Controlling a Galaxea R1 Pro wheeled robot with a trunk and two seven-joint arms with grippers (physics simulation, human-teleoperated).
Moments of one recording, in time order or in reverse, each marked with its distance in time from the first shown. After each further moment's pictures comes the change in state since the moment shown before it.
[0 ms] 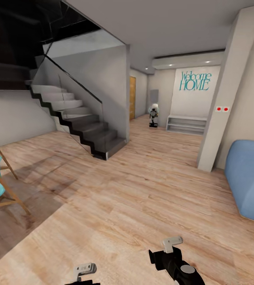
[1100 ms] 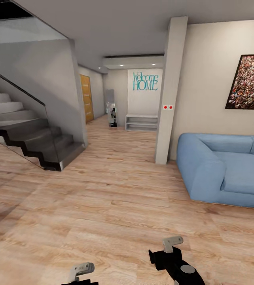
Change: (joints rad) left arm 0.000 -0.002 0.026 -0.002 0.002 0.002 0.000; right arm 0.000 0.000 0.000 0.000 0.000 0.000 0.000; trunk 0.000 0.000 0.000
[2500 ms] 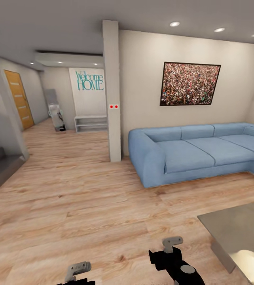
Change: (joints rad) left arm 0.000 -0.001 0.037 -0.002 0.002 -0.001 -0.002; right arm 0.000 0.000 0.000 0.002 0.000 0.000 0.000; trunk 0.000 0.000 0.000
